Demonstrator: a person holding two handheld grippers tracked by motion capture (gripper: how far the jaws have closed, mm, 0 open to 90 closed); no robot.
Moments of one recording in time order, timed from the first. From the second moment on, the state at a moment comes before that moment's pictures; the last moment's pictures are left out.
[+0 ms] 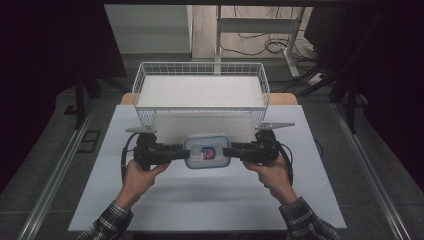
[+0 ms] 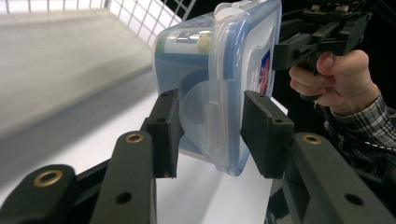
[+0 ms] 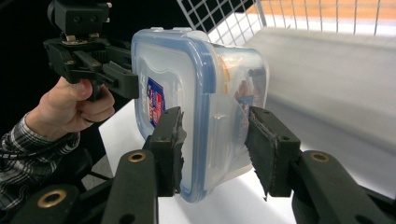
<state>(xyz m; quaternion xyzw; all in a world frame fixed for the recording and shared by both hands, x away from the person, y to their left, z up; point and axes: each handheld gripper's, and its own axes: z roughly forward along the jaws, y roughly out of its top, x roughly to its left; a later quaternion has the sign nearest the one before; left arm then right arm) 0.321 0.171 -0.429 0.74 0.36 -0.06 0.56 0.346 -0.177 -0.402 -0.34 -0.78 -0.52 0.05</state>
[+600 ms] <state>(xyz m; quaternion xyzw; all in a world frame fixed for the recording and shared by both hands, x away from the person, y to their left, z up) 0.358 0.183 -0.369 0.73 0.37 -0.03 0.58 0.388 -0.162 -0.345 -0.33 -0.77 -0.54 0.03</state>
